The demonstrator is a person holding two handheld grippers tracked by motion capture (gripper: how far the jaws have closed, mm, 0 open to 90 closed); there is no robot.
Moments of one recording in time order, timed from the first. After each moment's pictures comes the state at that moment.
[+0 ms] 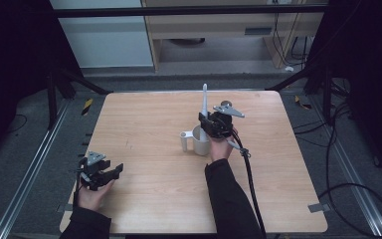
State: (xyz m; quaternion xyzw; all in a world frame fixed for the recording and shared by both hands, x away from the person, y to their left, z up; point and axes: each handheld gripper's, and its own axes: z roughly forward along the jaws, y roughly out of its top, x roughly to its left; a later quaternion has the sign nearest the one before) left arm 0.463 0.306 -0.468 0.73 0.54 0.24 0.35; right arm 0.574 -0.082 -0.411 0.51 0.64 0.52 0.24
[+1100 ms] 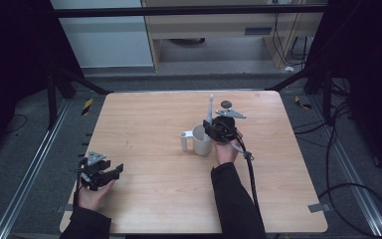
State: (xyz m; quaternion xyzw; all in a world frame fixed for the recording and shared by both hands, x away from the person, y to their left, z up) left arm 0.463 0.305 -0.468 0.73 0.53 0.24 0.35; right arm 0.573 -0.095 -0.425 0.52 0.67 0.47 0.23
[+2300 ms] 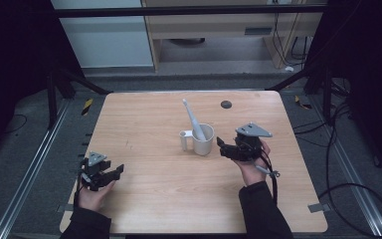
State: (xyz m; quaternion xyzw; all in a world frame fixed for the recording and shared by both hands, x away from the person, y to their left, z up) left arm 0.462 0.303 -0.468 0.74 0.53 0.24 0.34; right arm 0.494 -0.148 -0.399 0.46 0.71 0.46 0.28
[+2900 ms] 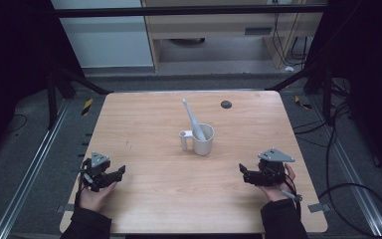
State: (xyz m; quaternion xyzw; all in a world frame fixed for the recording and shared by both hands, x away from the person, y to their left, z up) left arm 0.463 0.300 -0.473 0.75 0.52 0.26 0.33; right arm 0.448 -0.212 -0.450 0.48 0.74 0.39 0.26
